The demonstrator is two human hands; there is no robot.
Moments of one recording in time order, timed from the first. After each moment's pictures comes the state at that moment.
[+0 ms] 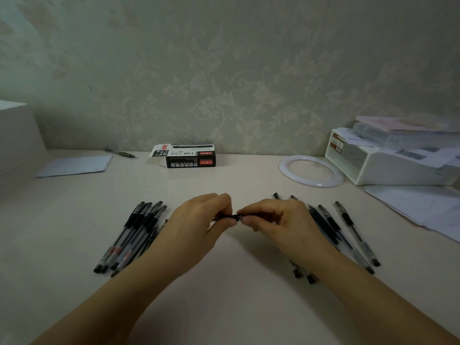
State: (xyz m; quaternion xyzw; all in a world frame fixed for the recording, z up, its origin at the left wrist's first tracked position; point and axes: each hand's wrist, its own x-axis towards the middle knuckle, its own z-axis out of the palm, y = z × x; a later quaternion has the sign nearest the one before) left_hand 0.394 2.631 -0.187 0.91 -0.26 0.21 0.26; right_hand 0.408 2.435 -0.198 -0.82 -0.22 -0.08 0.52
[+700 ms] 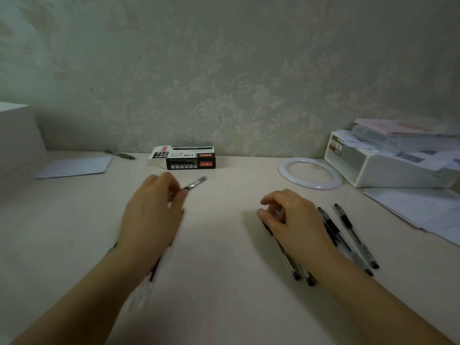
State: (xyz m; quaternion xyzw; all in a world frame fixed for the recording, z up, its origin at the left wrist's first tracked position) left_hand 0.411 2.668 -0.185 0.91 0.00 0.32 0.27; right_hand 0.418 2.426 -0.204 -0.91 -0.14 -0.22 0.32
